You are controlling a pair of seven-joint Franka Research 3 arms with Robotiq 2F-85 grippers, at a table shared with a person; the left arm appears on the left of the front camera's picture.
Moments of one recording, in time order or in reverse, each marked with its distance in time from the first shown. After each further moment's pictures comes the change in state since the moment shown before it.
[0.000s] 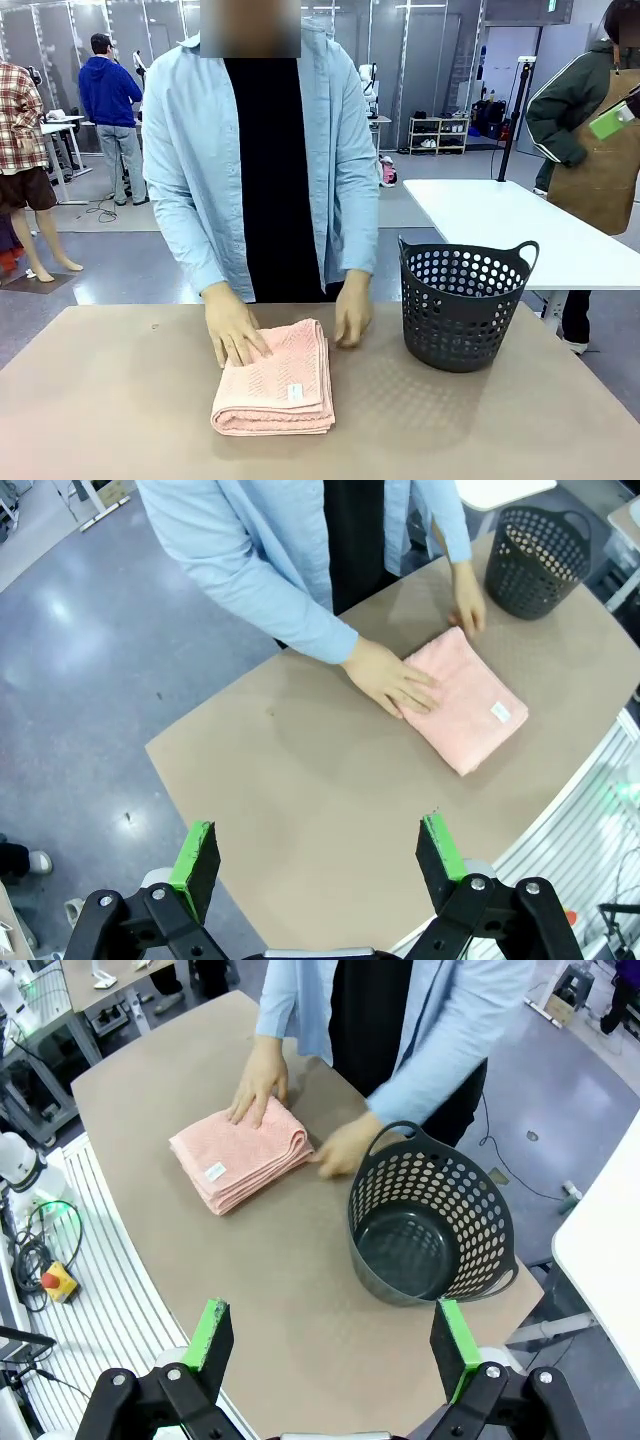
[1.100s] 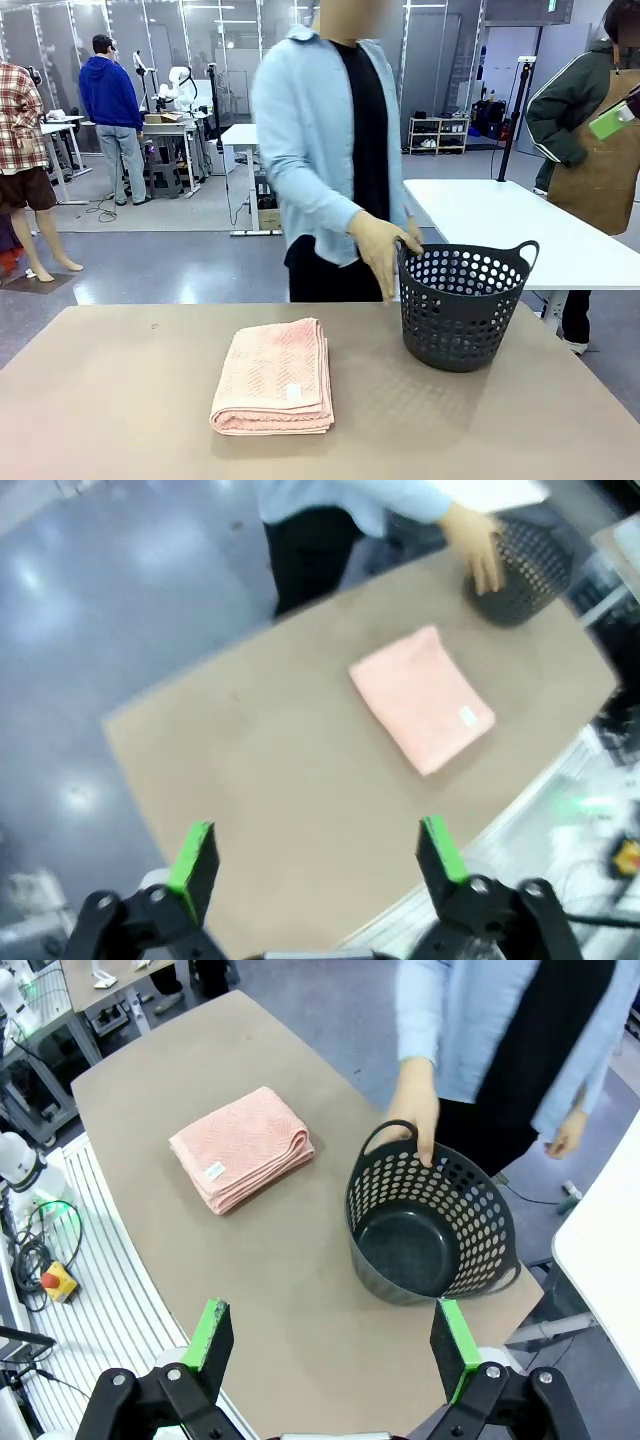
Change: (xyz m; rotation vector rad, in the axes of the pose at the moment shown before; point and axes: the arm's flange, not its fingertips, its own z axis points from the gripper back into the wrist) left arm -0.001 0.014 -0.019 -0.115 0.051 0.153; right arm 0.000 0.000 0.000 0.000 0.000 0.001
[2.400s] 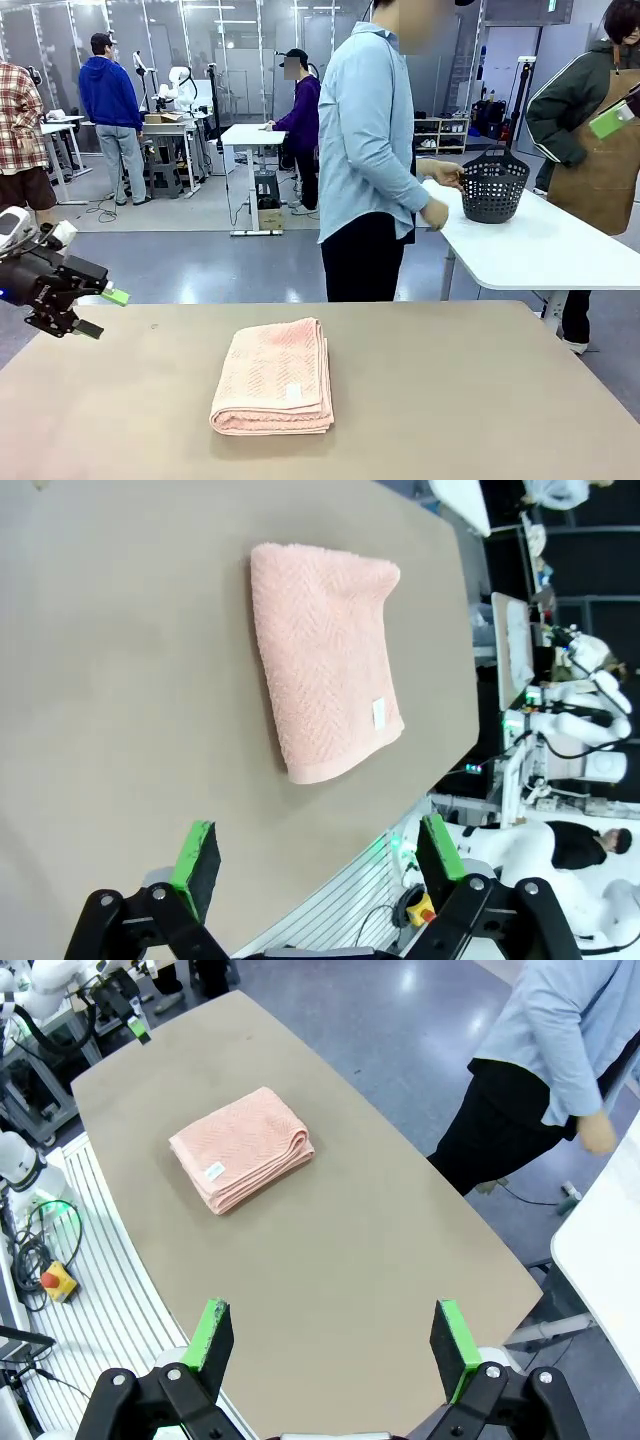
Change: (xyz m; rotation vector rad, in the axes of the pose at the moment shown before) left arm -0.134 0.025 -0.296 -0.454 0.152 0.607; right arm 0.001 0.000 0.001 -0.001 0.000 0.003
